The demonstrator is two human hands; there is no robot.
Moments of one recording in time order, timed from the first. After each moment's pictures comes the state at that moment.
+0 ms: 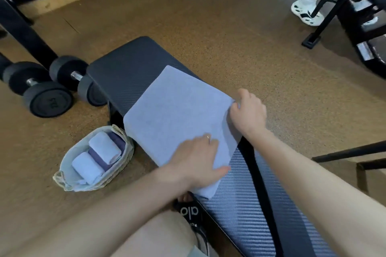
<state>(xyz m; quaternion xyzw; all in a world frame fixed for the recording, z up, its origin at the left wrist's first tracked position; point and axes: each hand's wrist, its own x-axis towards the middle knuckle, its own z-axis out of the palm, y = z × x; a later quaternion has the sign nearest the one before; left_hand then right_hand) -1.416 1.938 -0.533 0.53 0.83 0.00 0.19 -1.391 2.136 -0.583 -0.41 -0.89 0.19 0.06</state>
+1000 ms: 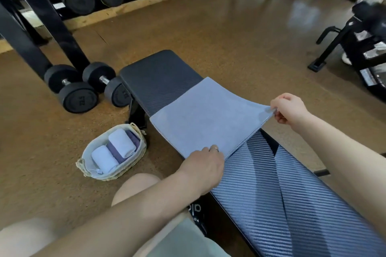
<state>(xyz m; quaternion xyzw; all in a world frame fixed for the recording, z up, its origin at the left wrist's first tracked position) -1.363 1.897 -0.527 0.57 0.82 -0.07 0.07 -1.332 2.192 -0.504 -0.50 -0.69 0.52 0.08</state>
